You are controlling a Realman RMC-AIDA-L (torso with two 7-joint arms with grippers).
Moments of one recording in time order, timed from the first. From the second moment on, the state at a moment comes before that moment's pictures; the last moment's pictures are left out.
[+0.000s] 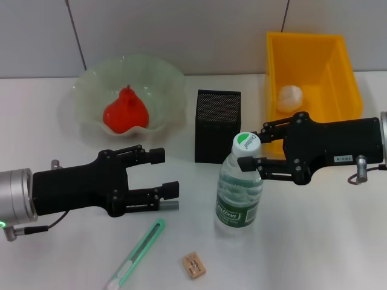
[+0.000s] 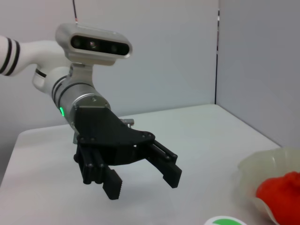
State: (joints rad) left arm -0.48 -2.04 0.84 0.58 1.75 1.70 -1.30; right arm 0.47 2.08 2.10 1.13 1.28 -1.57 1.57
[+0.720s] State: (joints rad) left arm -0.50 -2.04 0.84 0.58 1.73 1.71 -1.30; right arm 0.45 2.08 2.11 1.13 1.29 -1.59 1.48
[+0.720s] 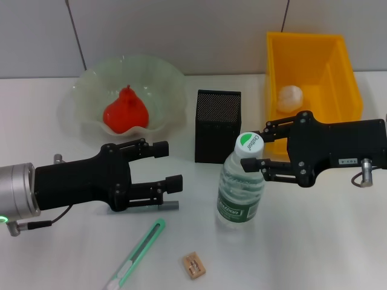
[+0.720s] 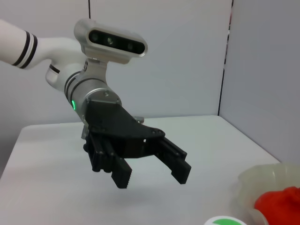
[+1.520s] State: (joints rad) left arm -0.53 -2.07 0.84 0.44 1.70 1.64 -1.18; right arm 0.49 2.08 2.11 1.12 1.35 -1.59 1.50
